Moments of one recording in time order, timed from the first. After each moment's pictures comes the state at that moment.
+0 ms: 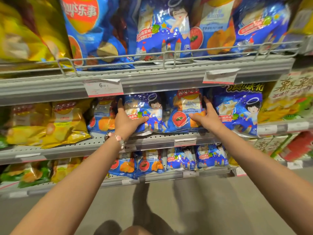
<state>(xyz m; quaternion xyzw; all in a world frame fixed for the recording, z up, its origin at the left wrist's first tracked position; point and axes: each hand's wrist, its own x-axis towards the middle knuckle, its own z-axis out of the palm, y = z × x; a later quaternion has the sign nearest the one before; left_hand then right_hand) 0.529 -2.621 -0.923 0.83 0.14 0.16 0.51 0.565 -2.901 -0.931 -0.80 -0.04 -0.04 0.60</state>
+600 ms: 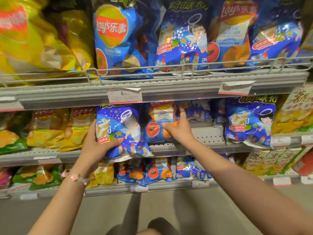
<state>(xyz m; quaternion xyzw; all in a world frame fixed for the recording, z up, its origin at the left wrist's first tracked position) 0.422 -2.529 -0.904 0.73 0.09 0.18 0.65 0.547 -2.771 -0.933 -0.80 -0.07 -0.04 0.59</state>
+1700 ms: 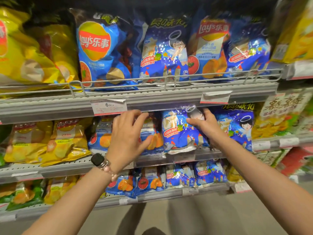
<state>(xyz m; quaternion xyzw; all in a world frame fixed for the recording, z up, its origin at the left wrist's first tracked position) 0.447 -2.637 -0.854 0.90 -0.17 0.40 0.09 0.557 -2.886 -0.889 -0.71 -0.04 -0.06 0.70</state>
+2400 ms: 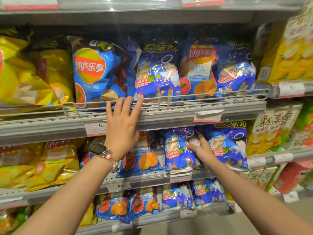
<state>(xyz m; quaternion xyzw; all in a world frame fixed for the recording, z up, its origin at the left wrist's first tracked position) 0.495 -2.645 -0.802 0.92 -0.09 0.39 -0.03 0.590 -2.906 -0.946 -0.77 0.00 -0.06 0.64</state>
